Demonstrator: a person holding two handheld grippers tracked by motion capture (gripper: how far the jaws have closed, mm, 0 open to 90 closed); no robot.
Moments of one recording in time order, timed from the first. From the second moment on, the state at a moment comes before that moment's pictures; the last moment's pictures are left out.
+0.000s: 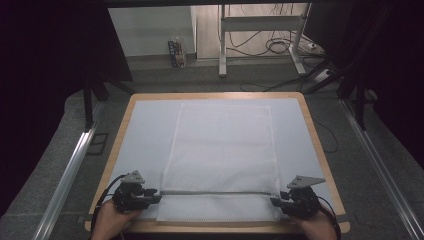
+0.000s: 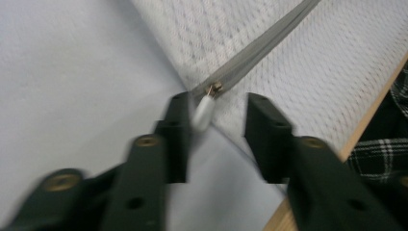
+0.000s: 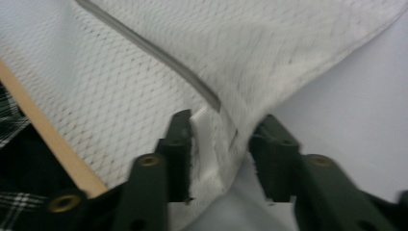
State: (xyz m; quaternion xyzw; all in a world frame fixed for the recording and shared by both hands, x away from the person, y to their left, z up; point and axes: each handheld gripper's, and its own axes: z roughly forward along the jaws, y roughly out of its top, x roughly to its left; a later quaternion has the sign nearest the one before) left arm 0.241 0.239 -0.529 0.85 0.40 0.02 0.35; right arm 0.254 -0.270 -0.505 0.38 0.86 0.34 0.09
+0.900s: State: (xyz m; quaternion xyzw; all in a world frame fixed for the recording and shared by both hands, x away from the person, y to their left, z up) left arm 0.198 0.259 -0.526 0.81 0.42 0.16 0.37; right arm 0.237 -0.280 -0.498 0.37 0.84 0.37 0.15
